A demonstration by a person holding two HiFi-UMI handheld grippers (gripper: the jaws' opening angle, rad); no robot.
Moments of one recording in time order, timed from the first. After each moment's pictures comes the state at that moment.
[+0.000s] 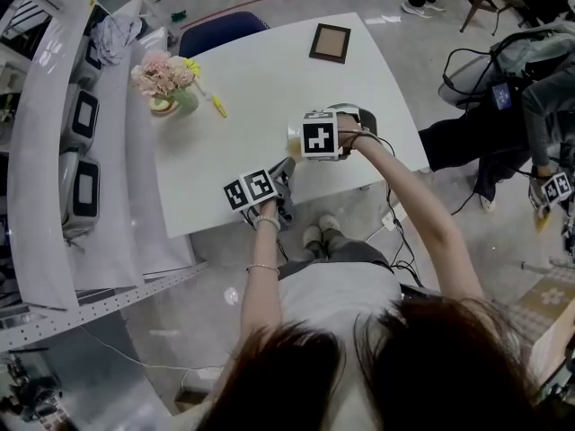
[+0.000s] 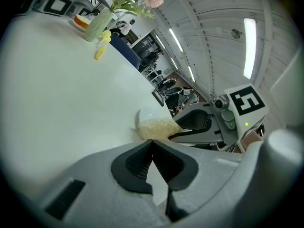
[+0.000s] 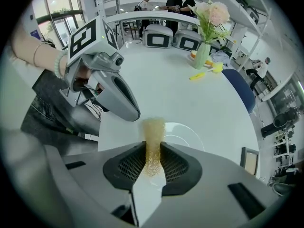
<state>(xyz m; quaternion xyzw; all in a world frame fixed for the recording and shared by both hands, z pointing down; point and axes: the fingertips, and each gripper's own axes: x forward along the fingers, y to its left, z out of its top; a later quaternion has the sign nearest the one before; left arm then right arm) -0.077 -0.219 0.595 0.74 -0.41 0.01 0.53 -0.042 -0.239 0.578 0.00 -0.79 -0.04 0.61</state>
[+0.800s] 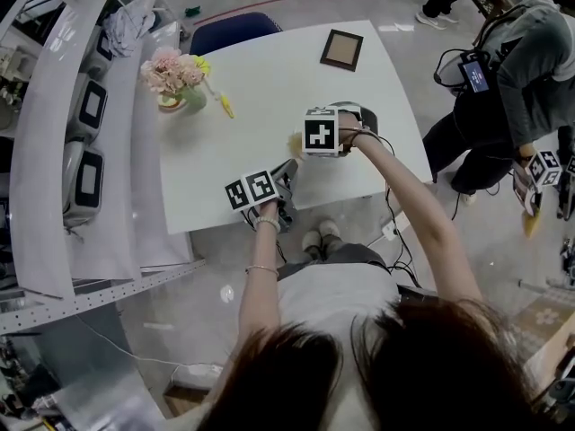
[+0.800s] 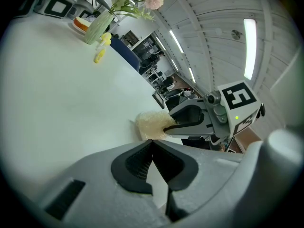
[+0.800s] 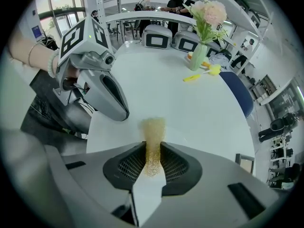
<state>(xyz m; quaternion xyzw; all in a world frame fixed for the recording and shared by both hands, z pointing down) -0.081 -0.227 0.591 0.74 -0.42 0.00 0.53 -0.049 -0.268 0.580 0.00 -0.79 -0.06 0.61</state>
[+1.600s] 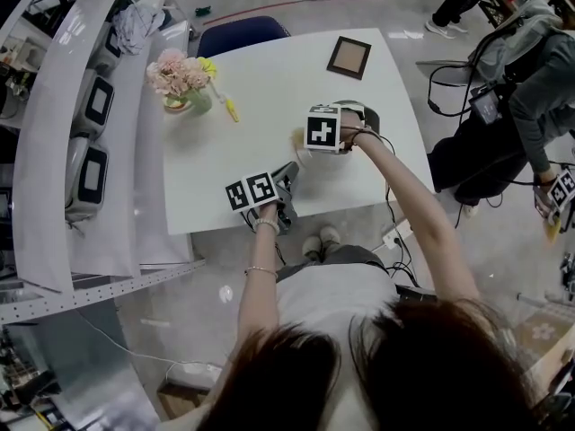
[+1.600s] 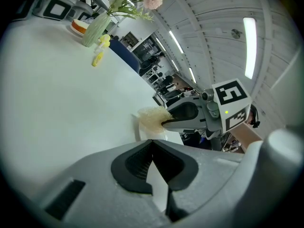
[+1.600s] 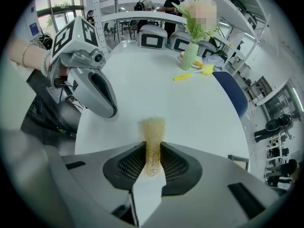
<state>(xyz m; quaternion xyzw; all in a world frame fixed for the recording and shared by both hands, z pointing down) -0.085 -0.238 0.587 0.74 -0.43 0.00 0.52 -0.051 -0.302 0.578 0.02 -0.79 -0.08 0.60</state>
